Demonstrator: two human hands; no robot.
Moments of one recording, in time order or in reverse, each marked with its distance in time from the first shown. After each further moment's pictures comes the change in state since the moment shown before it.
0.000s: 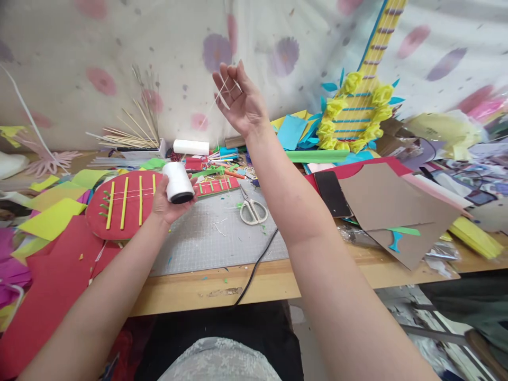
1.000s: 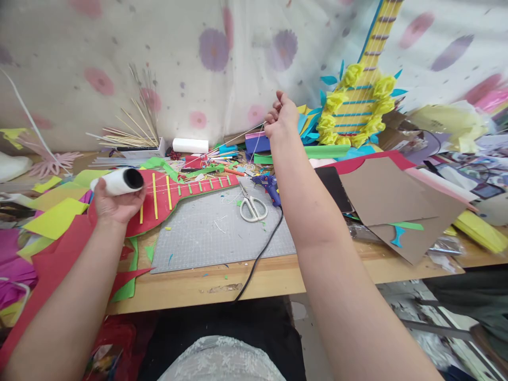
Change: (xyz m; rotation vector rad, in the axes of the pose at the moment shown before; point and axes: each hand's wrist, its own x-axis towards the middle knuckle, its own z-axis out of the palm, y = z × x) left_hand -0.025 0.079 -0.063 -0.028 0.324 0.354; right_hand 0.006 0.015 -0.091 -0.026 0.396 0.172
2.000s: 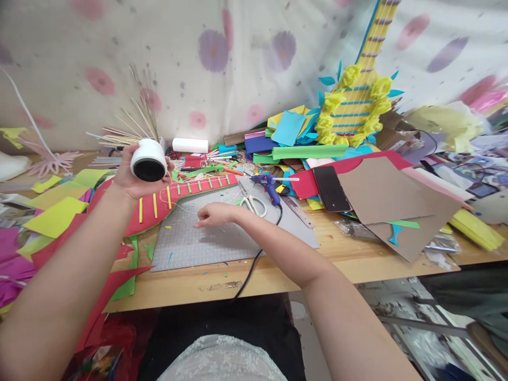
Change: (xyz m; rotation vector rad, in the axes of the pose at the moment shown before) left_hand 0.004 0.000 0.085 0.165 -0.393 -0.431; right_hand -0.198 0.109 0.053 -0.987 -1.410 0.022
